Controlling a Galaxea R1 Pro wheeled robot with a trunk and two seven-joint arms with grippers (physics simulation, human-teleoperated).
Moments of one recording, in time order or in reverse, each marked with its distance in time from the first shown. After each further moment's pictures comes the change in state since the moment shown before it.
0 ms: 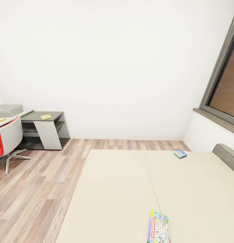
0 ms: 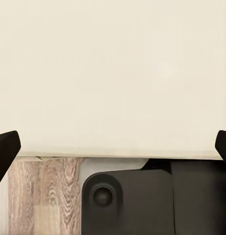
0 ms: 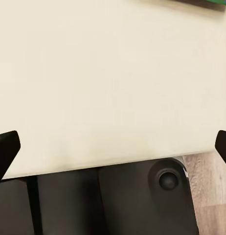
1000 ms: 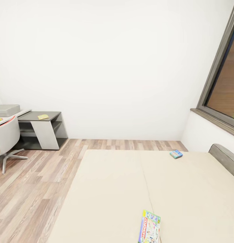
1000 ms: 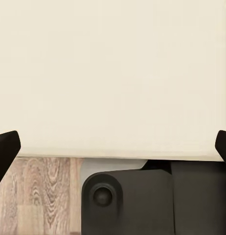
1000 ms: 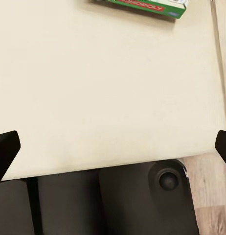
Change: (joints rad) left arm 0.000 0.000 0.000 0.000 0.000 0.000 0.000; right arm 0.000 0.000 0.000 0.000 0.000 0.000 0.001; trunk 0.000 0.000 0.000
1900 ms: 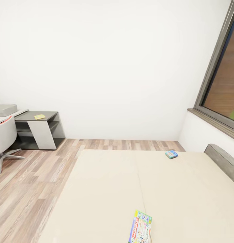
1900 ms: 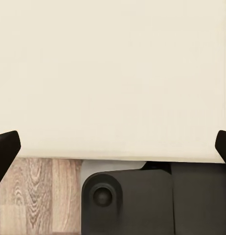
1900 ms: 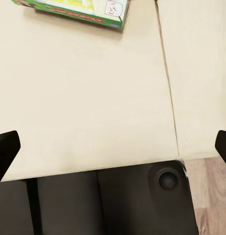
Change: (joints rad) left arm 0.000 0.000 0.000 0.000 0.000 0.000 0.000; right arm 0.001 -0.001 0.000 0.000 0.000 0.000 0.001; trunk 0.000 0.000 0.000
